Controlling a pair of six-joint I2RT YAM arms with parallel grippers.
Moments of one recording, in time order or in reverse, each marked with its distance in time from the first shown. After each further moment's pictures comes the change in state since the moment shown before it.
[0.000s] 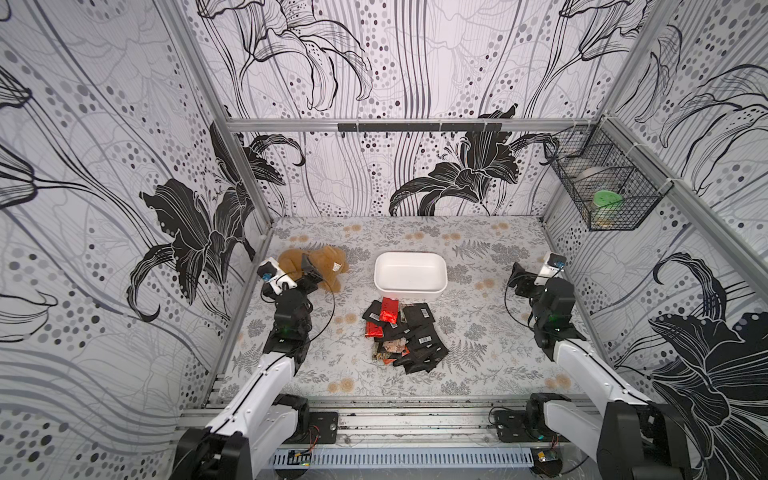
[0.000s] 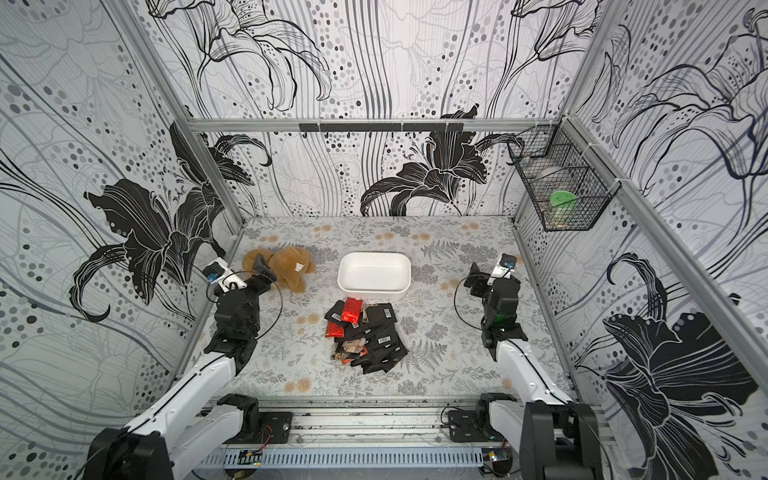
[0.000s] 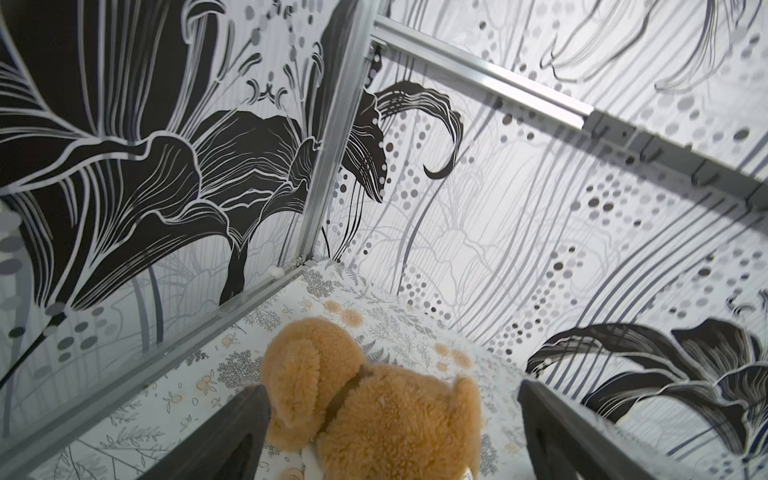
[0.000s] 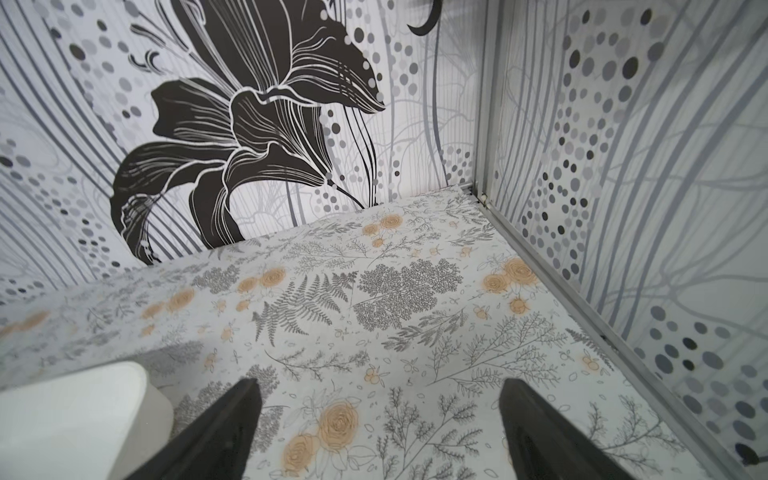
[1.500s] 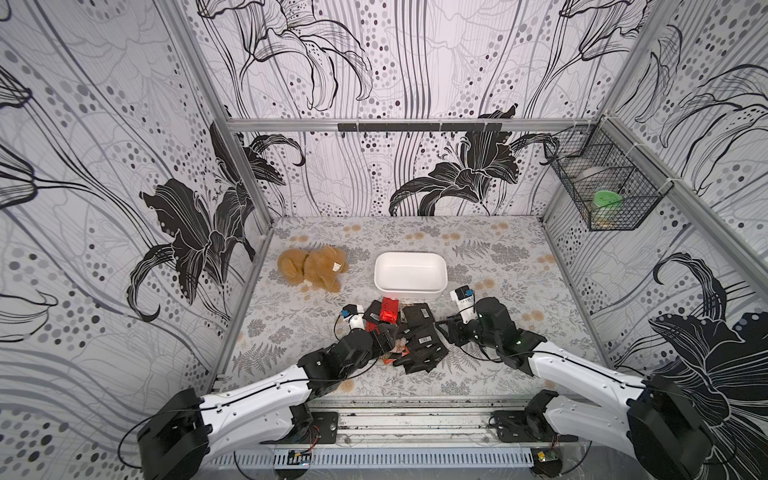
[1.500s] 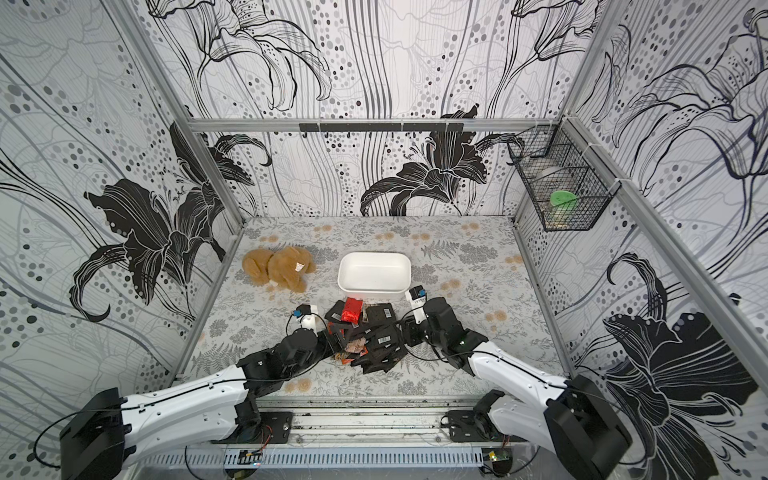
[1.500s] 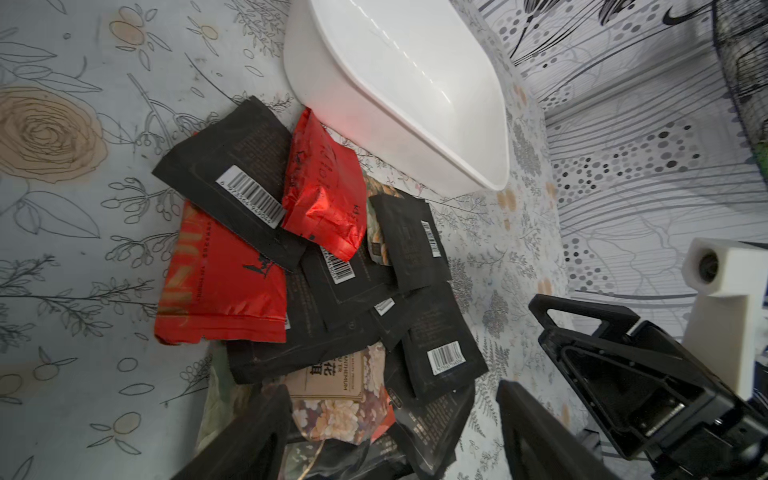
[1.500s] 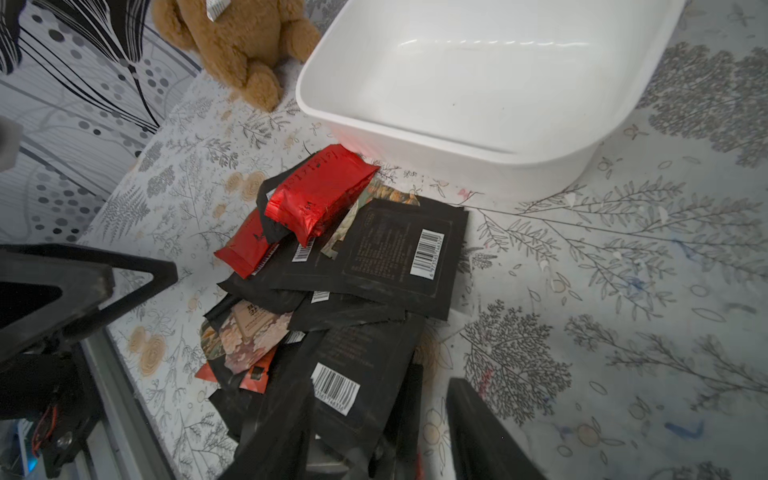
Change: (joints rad) left arm -0.801 0.091 -0.048 -0.468 0.221 -0.675; right arm 0.676 0.090 -0.036 -0.274 -0.320 0.104
